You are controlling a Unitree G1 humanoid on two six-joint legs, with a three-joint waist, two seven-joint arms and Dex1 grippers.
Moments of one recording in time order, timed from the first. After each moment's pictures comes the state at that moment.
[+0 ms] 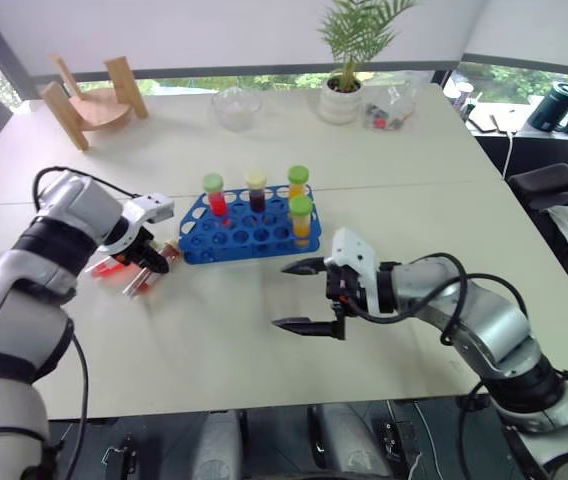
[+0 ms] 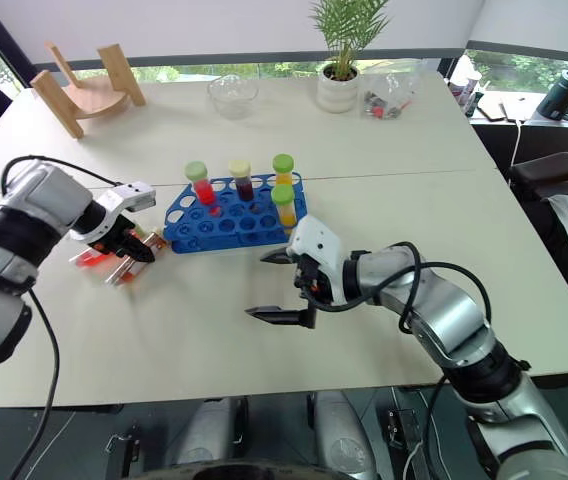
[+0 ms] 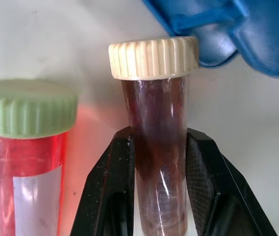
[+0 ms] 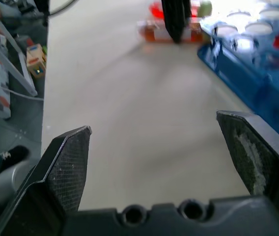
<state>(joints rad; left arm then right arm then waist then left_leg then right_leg) -0.98 0.95 -0.61 0.50 0.01 1.02 -1.39 -0.42 -0.66 0.29 -0.53 0.49 0.78 0.88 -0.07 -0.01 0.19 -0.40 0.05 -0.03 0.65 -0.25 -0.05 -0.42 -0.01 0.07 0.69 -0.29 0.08</state>
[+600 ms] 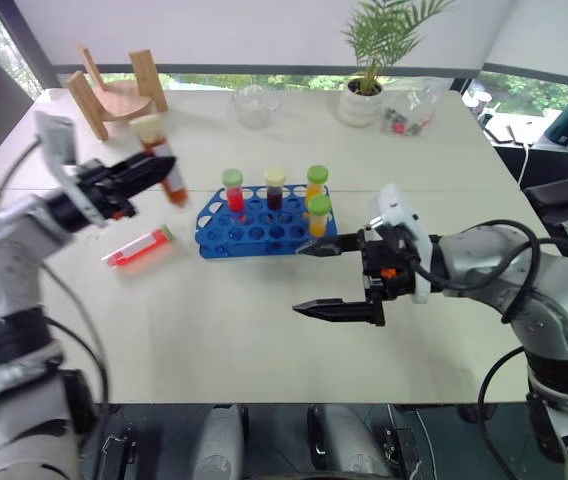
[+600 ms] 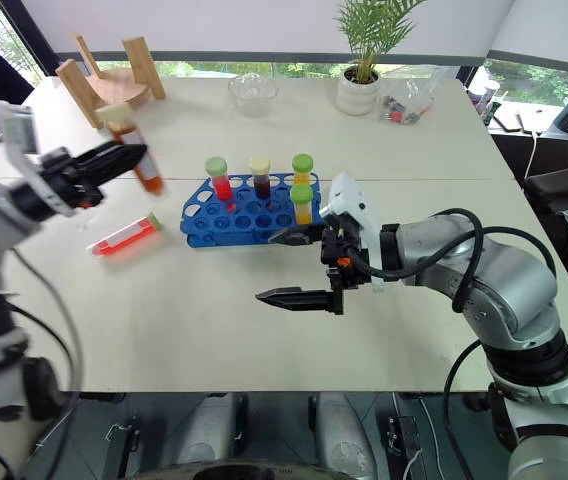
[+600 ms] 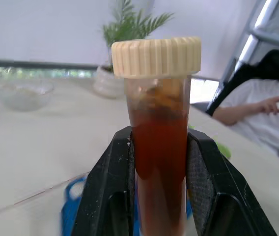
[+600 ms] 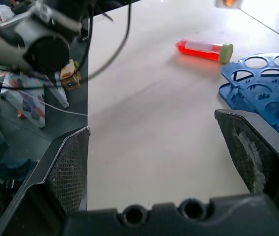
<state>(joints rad) -0.60 0.43 0.44 -0.14 -0.64 0.80 -0.82 -0.58 -0.73 0.07 -0.55 0.80 1.00 0.91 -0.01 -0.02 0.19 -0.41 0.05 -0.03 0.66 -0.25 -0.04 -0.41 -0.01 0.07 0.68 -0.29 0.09</state>
